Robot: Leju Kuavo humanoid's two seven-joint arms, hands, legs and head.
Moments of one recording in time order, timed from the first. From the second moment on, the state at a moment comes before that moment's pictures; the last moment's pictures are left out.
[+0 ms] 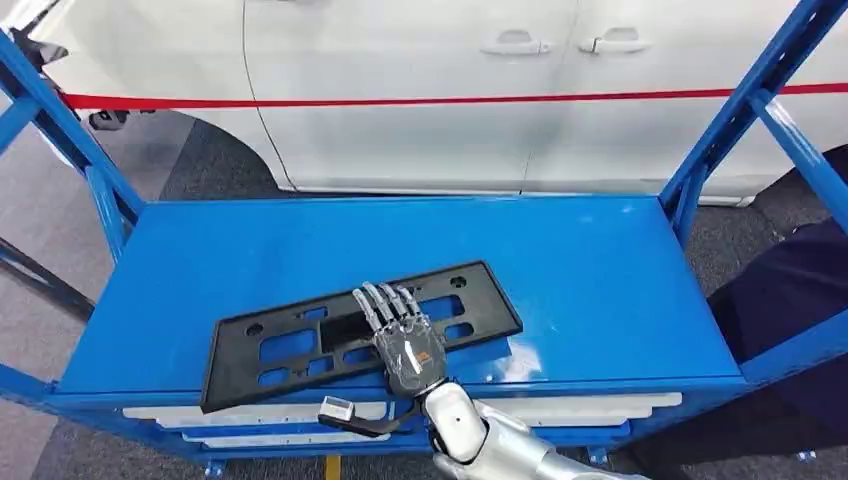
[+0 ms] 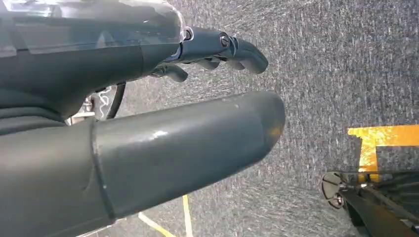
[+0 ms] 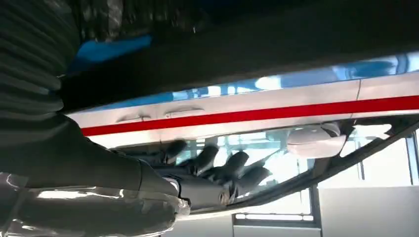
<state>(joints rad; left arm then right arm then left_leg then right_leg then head) -0.03 -0.02 0.03 -0.18 -0.29 0.10 -0.19 -0.37 0.01 0.80 -1.00 1.57 -0.66 0.45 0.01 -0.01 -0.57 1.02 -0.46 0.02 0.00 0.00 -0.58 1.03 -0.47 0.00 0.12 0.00</state>
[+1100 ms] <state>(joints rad) -0.03 -0.01 0.03 -0.18 -0.30 0.09 -0.19 -0.33 0.03 0.64 -0.99 1.57 -0.66 0.37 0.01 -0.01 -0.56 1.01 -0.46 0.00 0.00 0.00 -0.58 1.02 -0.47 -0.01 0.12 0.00</state>
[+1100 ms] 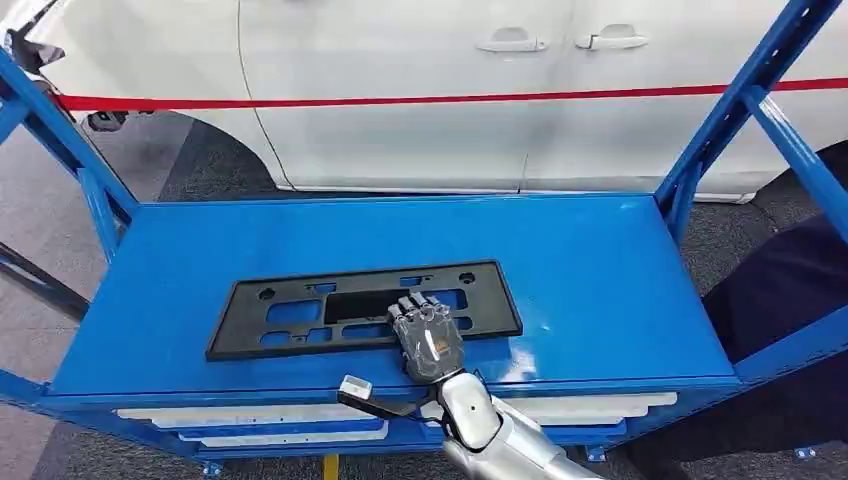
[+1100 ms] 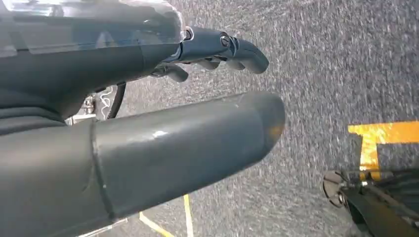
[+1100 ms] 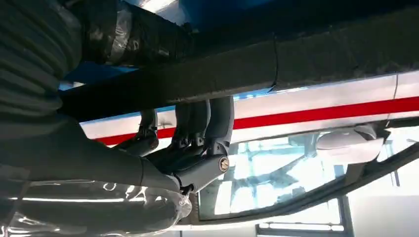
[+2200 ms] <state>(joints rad) -0.01 -0.05 0.11 -0.18 -0.26 0.14 -0.20 -0.03 0.10 0.60 -1.85 0.40 -0.66 -0.50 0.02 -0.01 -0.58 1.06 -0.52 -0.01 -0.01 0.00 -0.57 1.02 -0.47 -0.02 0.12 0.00</state>
